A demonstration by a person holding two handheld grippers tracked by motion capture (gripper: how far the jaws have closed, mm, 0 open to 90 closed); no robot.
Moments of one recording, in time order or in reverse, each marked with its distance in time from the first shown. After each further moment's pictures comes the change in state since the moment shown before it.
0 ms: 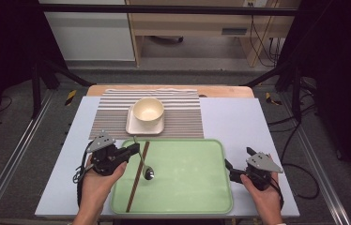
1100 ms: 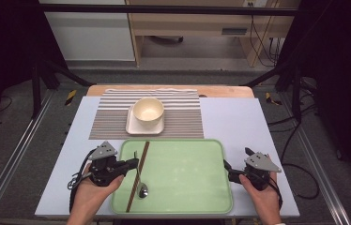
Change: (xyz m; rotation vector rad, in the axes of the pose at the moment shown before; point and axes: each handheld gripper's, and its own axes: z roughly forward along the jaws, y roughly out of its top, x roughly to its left) left arm -0.004 -0.014 -0.006 0.189 -0.065 0.042; right arm 0.003 0.000 0.003 0.013 0.011 0.002
